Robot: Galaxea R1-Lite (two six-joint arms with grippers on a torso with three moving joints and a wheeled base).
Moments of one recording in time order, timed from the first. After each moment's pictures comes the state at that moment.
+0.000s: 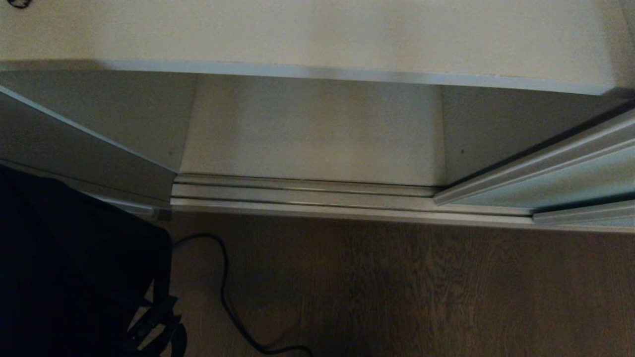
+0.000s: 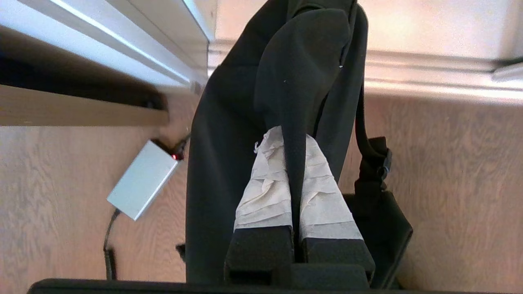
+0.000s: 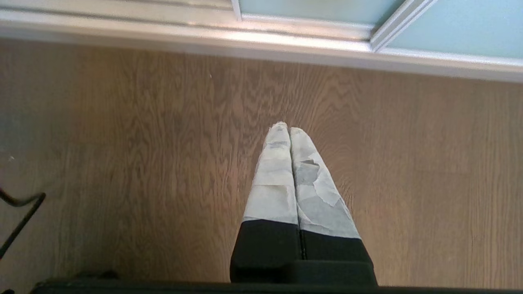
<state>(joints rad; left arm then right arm) 0.11 0.51 -1.20 0.75 -0.15 0.02 0.00 0.00 0.00 0.00 -0.01 0.03</state>
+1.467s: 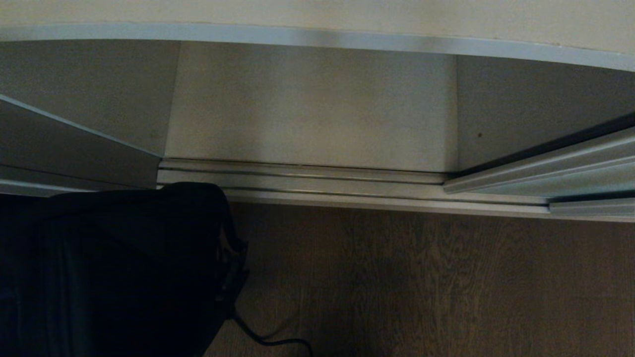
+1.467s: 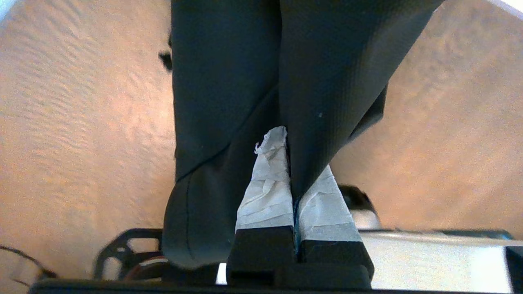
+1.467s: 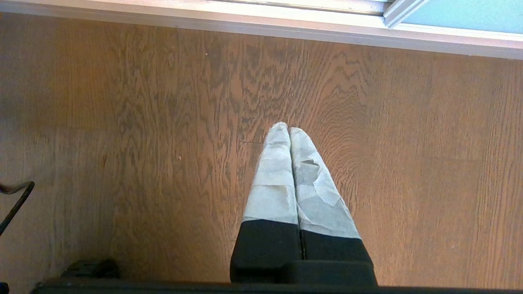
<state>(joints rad) 0.11 0.61 -0.87 0.78 -0.34 -0.22 0.00 0.00 0.00 0.00 -0.01 0.03</state>
